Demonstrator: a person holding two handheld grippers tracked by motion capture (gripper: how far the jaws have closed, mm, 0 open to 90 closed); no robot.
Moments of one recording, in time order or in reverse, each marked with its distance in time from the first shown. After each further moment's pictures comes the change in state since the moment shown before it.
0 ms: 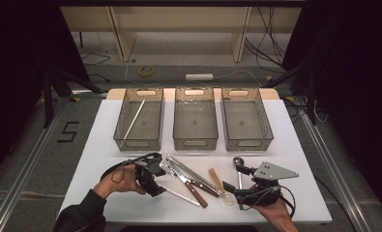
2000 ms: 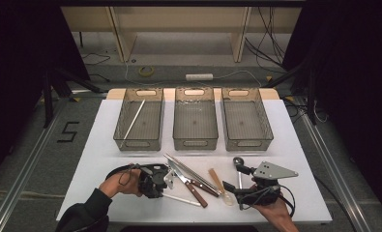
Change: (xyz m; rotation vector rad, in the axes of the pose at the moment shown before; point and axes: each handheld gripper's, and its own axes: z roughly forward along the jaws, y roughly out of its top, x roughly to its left) left arm -0.011 -0.002 0.018 0.120 -0.104 0.239; right arm -0.002 -0.001 0.001 0.010 -0.006 -0.001
